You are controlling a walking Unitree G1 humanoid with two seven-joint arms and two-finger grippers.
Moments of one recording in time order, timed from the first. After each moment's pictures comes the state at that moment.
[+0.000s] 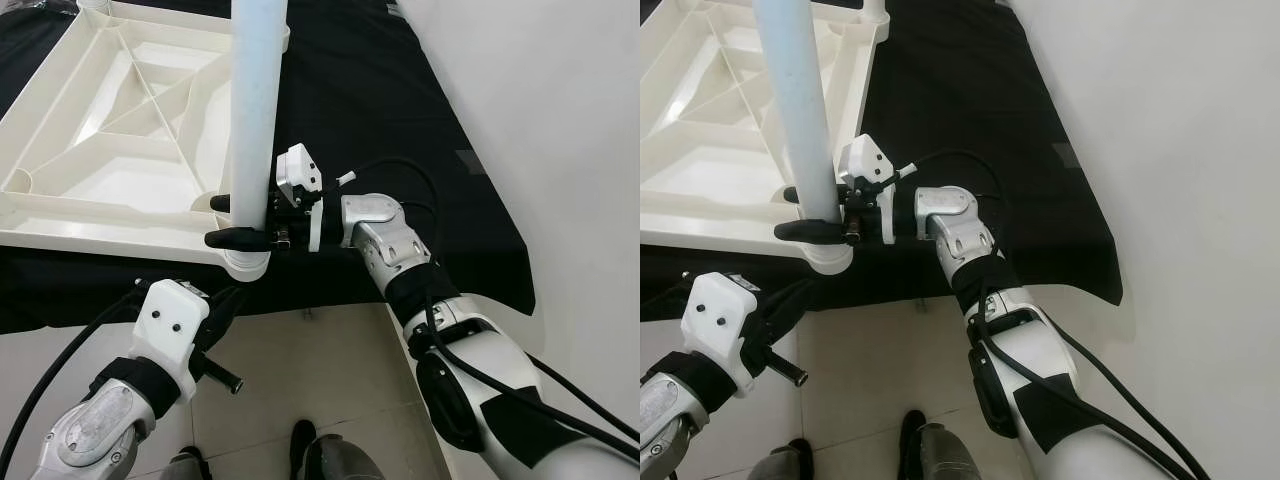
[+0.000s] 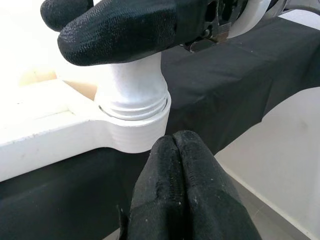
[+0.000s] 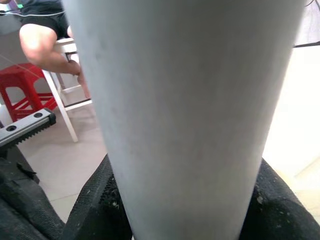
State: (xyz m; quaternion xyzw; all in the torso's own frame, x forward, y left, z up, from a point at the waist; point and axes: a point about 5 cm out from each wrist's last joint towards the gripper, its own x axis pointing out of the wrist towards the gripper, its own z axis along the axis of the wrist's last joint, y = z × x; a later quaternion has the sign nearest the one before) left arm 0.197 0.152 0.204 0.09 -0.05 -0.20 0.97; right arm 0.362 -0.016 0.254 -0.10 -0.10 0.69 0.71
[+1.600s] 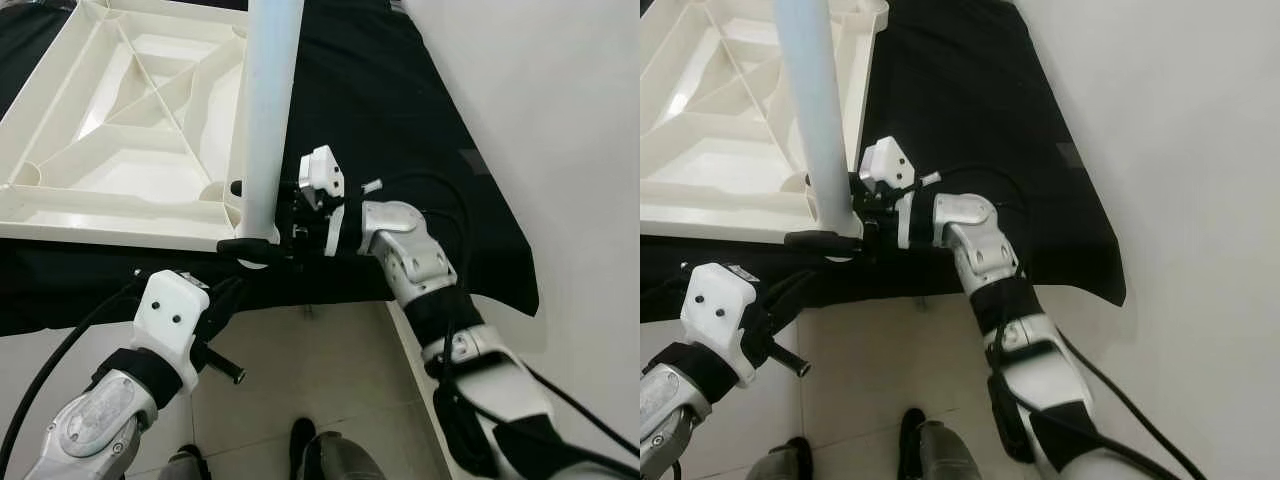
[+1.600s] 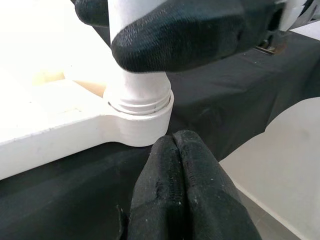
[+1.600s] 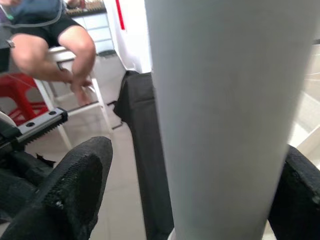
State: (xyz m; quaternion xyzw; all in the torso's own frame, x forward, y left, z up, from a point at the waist) left arm 0.201 0.151 0.210 0.09 -0.07 -0.21 0.97; right arm 0.354 -0.037 0.257 -0.08 -0.10 0.68 0.72
